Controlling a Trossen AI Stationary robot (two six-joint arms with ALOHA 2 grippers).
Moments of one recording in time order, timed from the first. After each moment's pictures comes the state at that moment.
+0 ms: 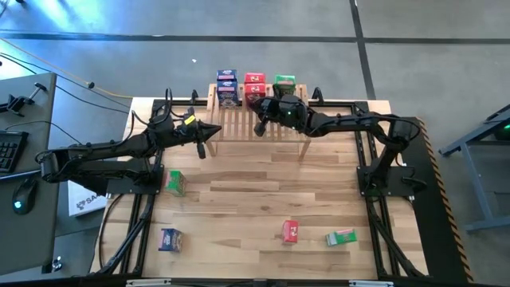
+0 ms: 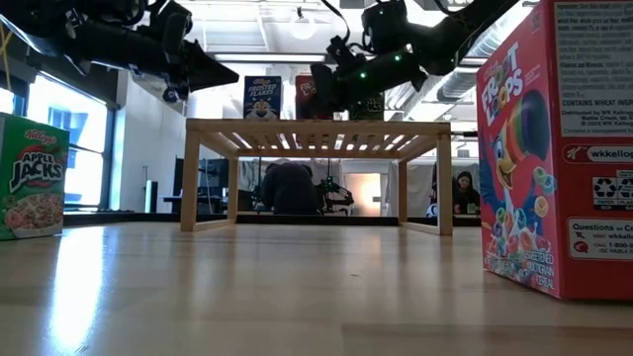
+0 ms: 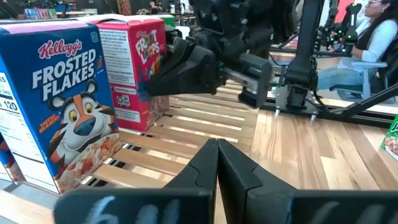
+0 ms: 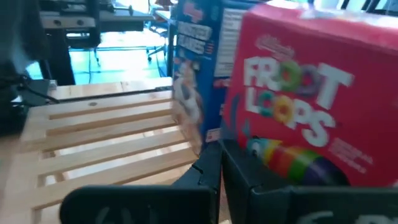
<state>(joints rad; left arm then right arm) 0.42 0.85 0.39 0.37 0.08 0.01 -0.37 1.76 1.12 0.47 0.10 -0.11</state>
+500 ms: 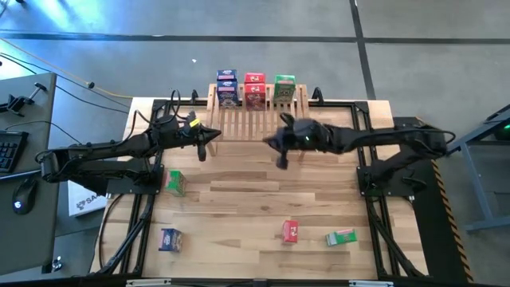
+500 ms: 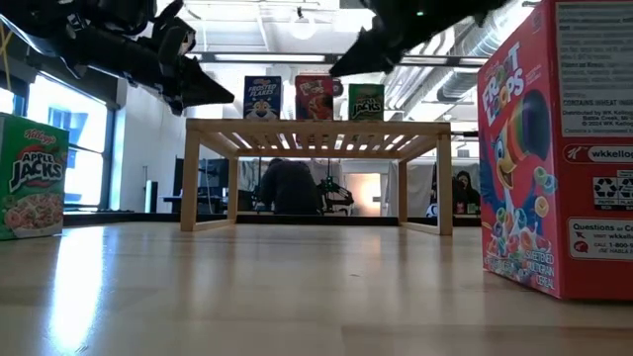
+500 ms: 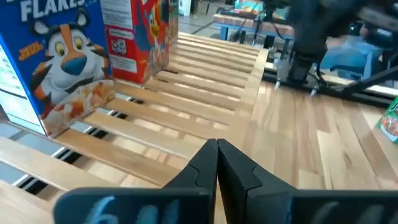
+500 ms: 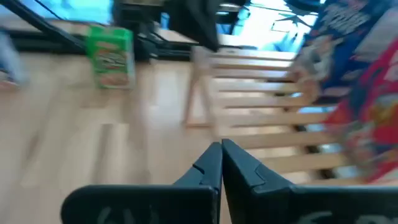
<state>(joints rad) 0.42 0.85 0.39 0.24 0.08 -0.05 -0.11 1.42 1.01 0.00 0.11 -0.15</state>
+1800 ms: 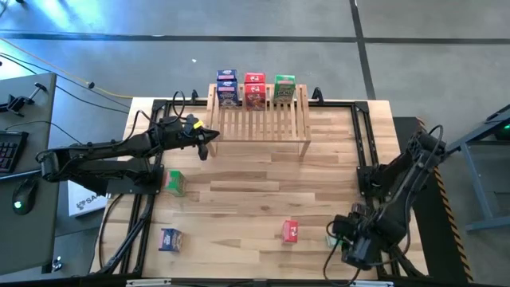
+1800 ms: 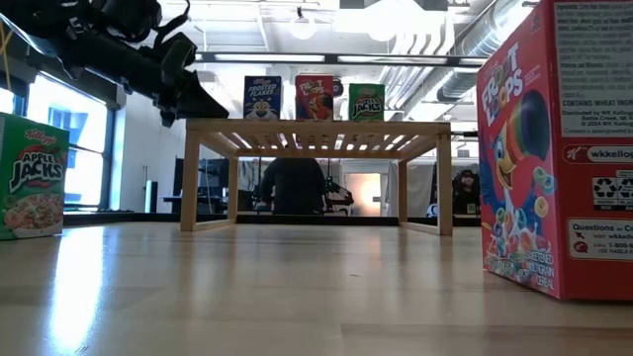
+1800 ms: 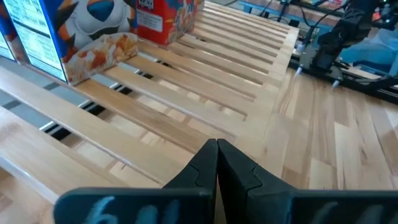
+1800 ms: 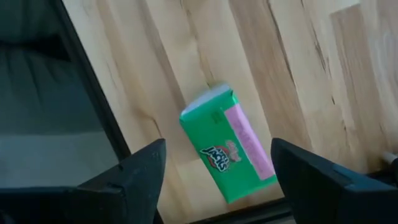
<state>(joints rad) 0.42 0.86 0.39 0.14 0.01 -0.15 0.96 1.52 1.31 -1.22 0.10 1.30</state>
